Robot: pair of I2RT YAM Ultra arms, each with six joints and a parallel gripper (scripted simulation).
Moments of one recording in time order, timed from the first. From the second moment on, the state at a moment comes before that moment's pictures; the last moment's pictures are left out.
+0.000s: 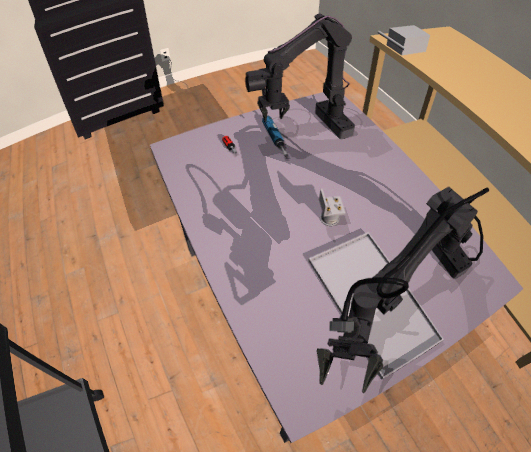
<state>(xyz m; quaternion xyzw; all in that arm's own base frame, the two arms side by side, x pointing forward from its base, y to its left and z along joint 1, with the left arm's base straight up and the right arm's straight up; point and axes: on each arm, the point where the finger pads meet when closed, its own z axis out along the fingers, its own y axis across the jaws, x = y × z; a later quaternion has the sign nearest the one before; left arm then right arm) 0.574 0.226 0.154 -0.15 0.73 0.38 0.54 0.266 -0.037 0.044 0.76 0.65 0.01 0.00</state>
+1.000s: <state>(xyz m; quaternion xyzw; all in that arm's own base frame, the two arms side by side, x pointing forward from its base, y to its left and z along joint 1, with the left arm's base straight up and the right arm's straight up) 0.574 0.226 0.154 -0.15 0.73 0.38 0.54 0.266 -0.037 0.044 0.76 0.65 0.01 0.00</state>
